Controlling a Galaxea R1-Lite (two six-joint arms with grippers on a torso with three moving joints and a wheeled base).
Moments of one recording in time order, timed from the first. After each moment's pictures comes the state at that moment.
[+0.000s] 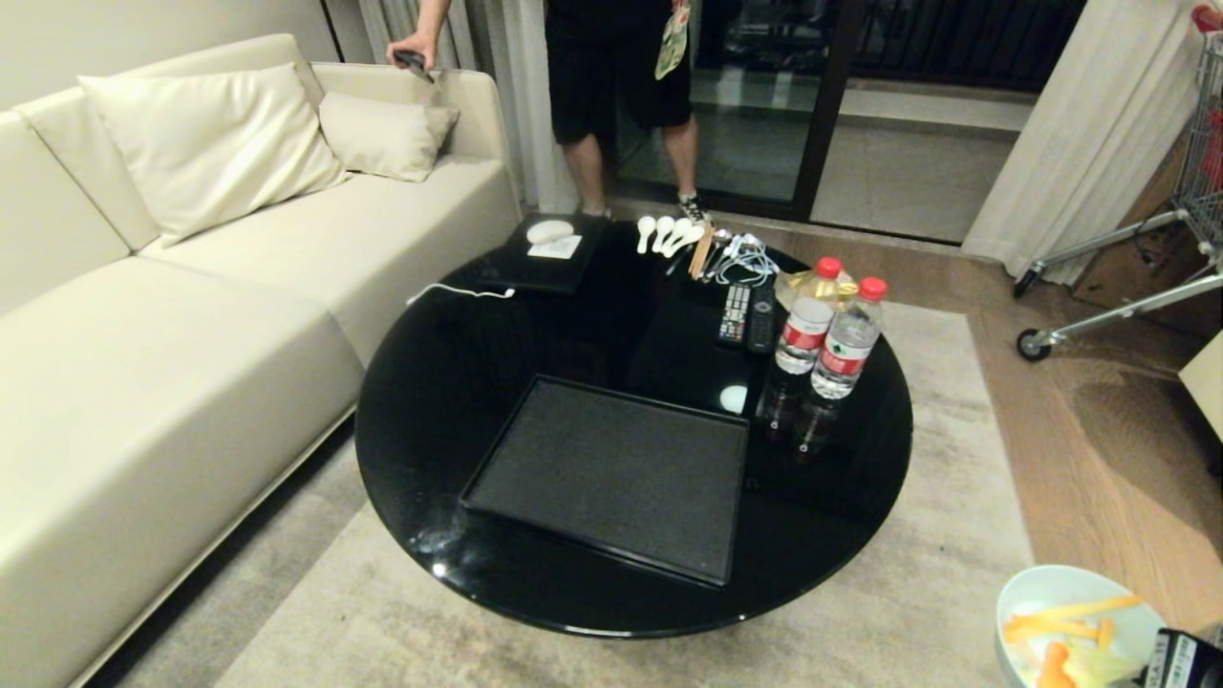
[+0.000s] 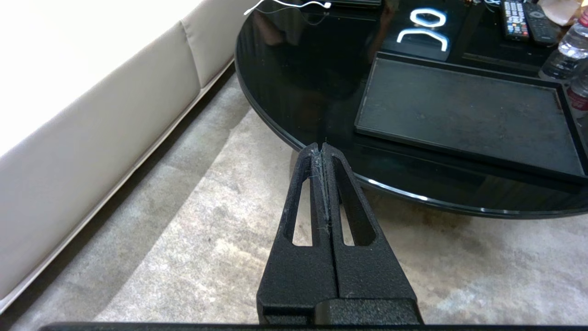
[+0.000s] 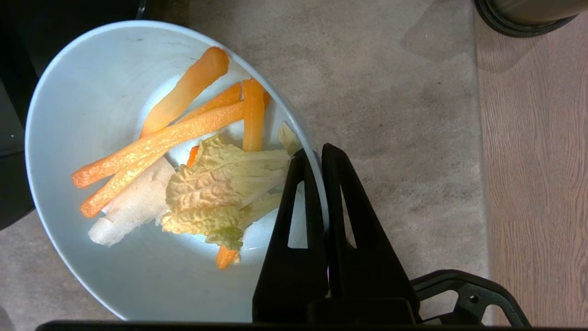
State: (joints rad) left arm 0.00 0.00 0.00 -0.01 0.01 -0.02; right arm 0.17 1.11 -0.30 0.09 -0.26 0.65
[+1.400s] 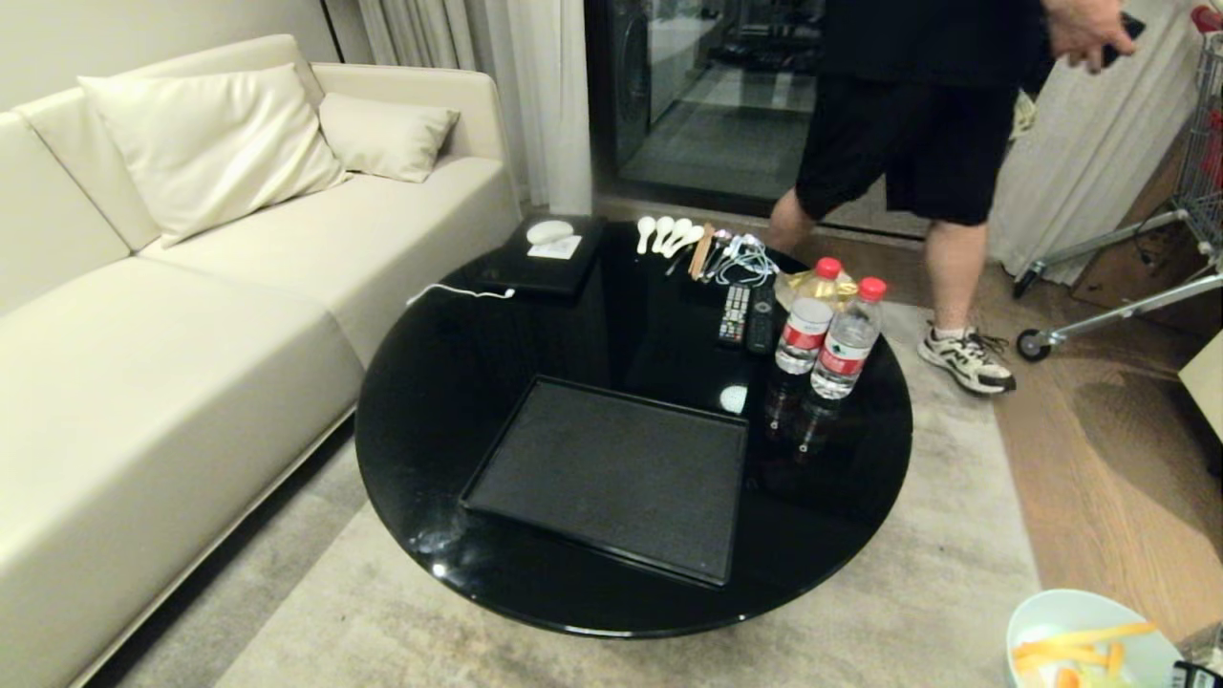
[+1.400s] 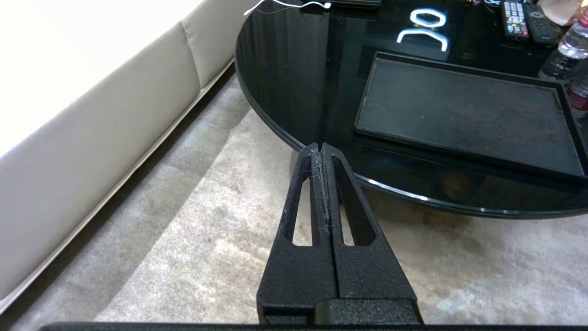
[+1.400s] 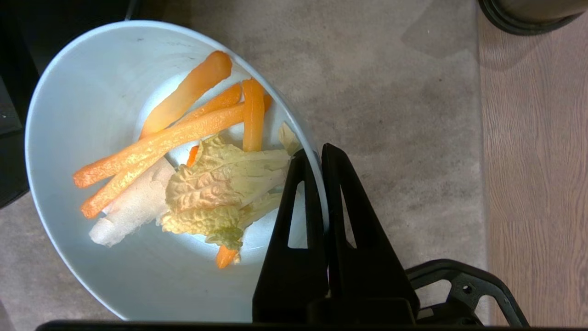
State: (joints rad) left arm 0.00 0.00 0.00 -0.01 0.01 -0.02; right arm 0.19 1.04 -0.25 0.10 -0.26 0.65
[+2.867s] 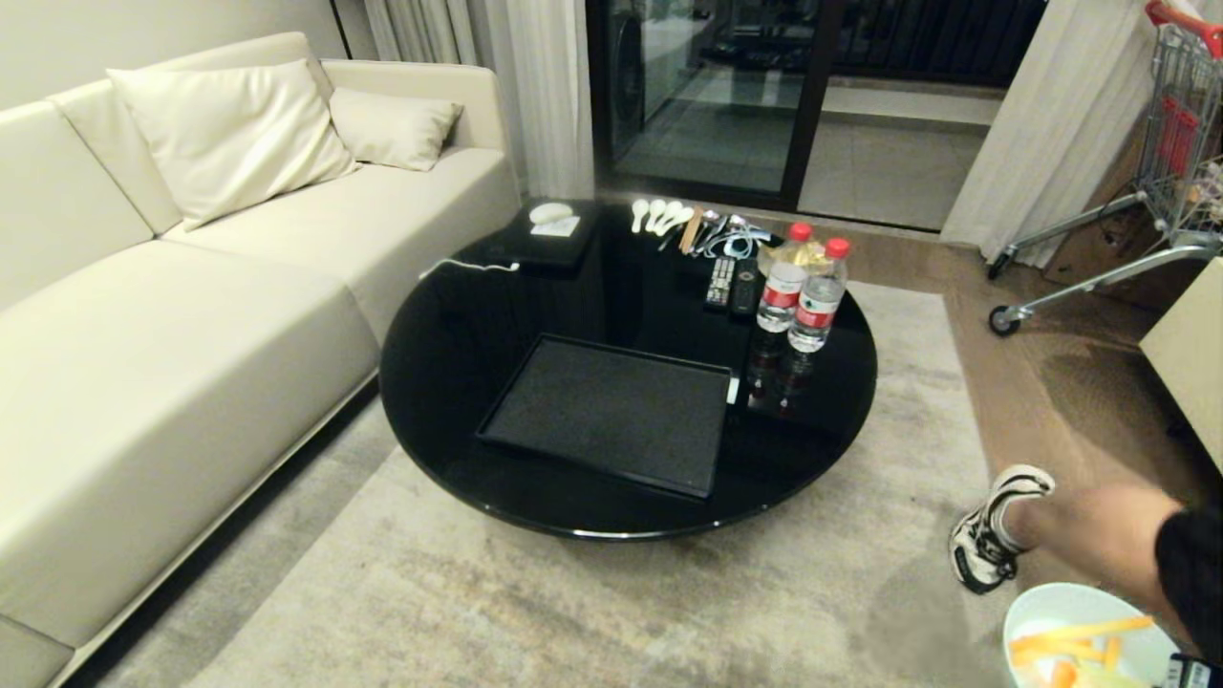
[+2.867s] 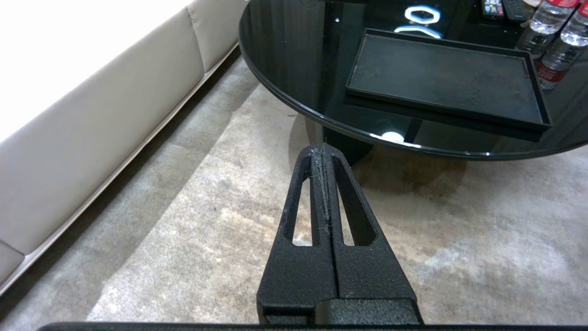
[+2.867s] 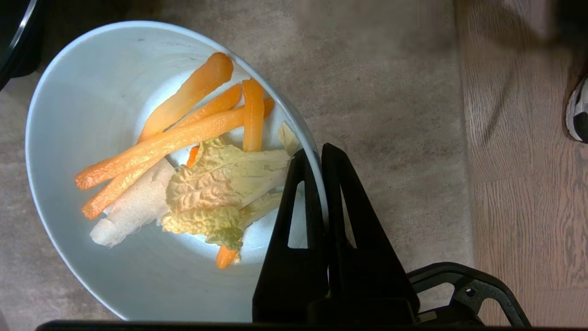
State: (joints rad) left arm 0.00 0.00 0.00 -0.01 0.01 -0.02; right arm 0.18 1.06 -0.26 0.09 -0.25 0.65
